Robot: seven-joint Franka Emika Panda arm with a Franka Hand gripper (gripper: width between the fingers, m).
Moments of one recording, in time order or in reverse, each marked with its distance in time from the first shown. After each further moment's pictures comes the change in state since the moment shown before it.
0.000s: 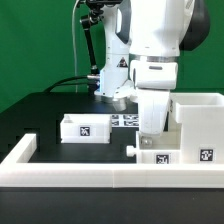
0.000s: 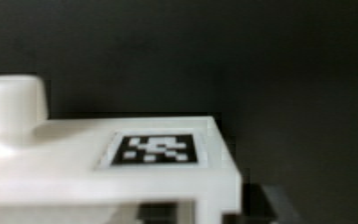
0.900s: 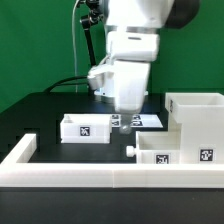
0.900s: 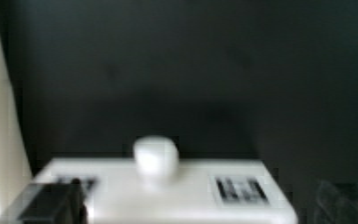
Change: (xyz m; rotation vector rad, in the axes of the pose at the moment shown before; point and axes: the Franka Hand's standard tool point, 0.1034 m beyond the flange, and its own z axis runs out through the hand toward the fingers) arm -0.052 0.037 -0.031 -0.009 -0.013 -0.045
